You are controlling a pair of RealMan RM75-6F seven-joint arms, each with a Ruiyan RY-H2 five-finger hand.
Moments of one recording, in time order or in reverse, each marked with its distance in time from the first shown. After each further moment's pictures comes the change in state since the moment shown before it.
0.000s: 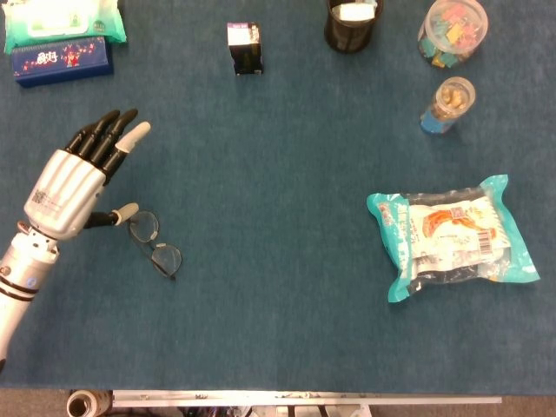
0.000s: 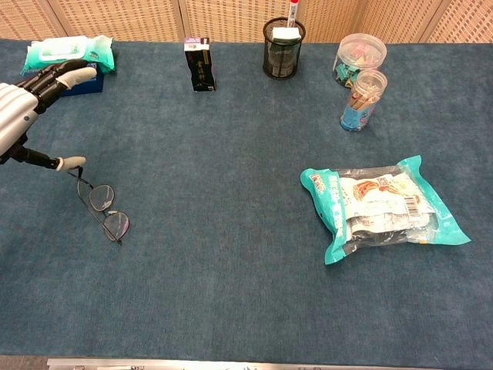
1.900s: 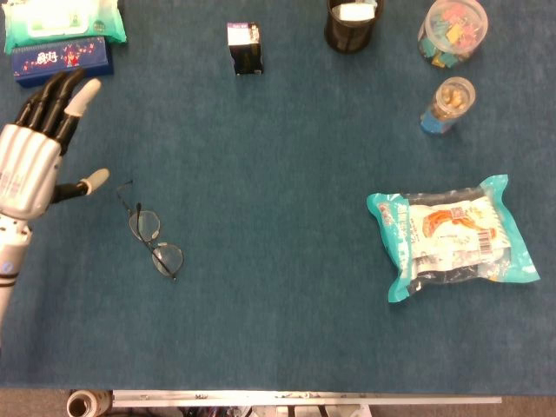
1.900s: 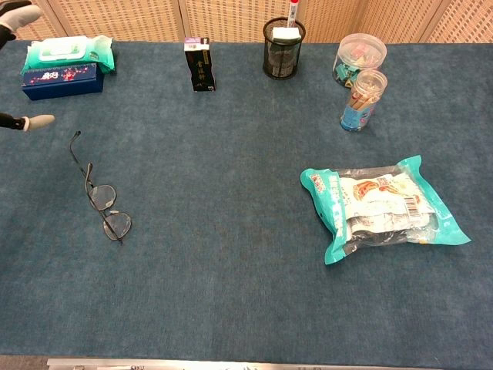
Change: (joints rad) left arm 0.012 0.070 -0.116 -0.108 -0.082 0.023 0.036; right arm -0.009 0.008 -0.006 -0.013 -0.029 0.032 0.010
